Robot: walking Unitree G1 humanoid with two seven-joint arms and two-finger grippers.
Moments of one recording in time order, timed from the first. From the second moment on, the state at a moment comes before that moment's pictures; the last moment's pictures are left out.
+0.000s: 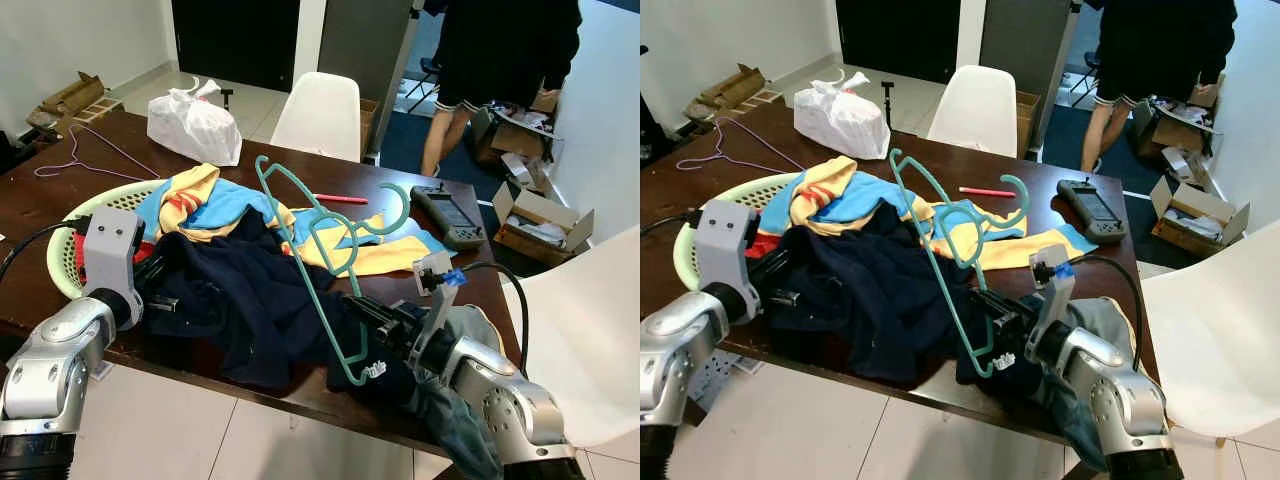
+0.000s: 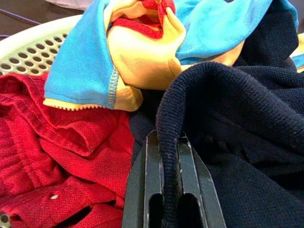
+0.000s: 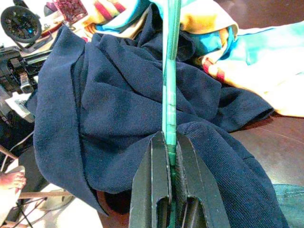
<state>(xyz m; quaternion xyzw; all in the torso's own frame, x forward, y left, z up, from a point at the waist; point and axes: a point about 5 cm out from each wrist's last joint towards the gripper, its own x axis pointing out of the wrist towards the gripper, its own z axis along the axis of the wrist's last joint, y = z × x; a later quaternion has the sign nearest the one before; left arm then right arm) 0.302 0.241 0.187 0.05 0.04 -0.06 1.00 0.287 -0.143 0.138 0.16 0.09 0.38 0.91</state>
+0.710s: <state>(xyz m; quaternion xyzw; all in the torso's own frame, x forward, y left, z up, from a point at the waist) 0.261 0.133 0.380 -0.01 -0.35 -0.39 0.85 0.317 -0.137 0.167 0.24 -0.01 0.33 0.91</state>
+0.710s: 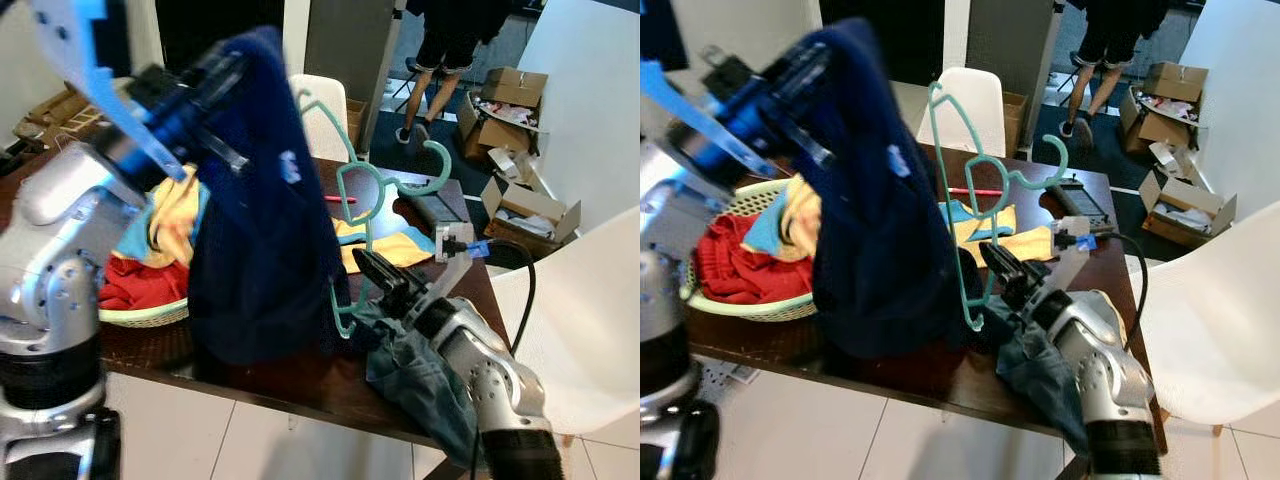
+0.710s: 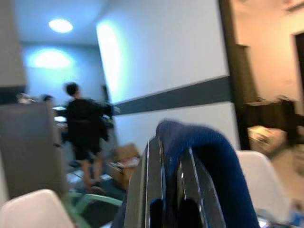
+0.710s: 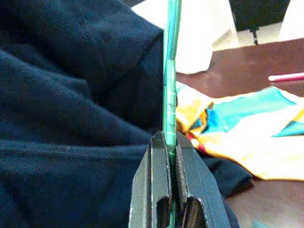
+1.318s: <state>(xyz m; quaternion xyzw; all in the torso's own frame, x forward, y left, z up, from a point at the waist) 0.259 0.119 0.344 -0.08 -0.26 -0.41 0.87 0.335 -0.149 0.166 0.25 -0.03 0.26 0.93</state>
